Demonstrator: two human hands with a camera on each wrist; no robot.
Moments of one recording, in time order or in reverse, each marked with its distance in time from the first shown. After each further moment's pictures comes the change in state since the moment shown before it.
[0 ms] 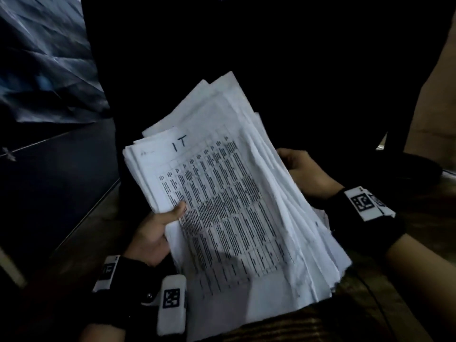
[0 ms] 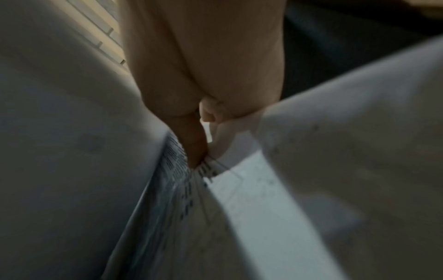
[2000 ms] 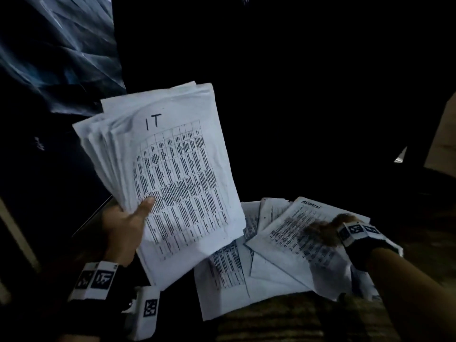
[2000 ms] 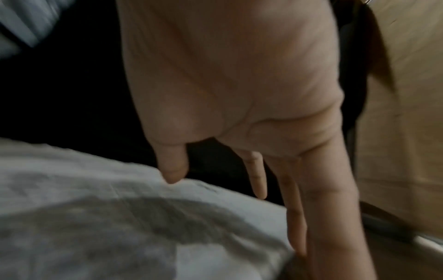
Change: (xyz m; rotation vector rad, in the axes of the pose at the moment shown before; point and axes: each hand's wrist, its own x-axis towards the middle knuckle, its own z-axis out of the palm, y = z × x) left_hand -0.007 0.021 -0.052 0.520 0.543 0.525; right_hand -0.003 0.188 -0.023 -0.917 -0.046 0.725
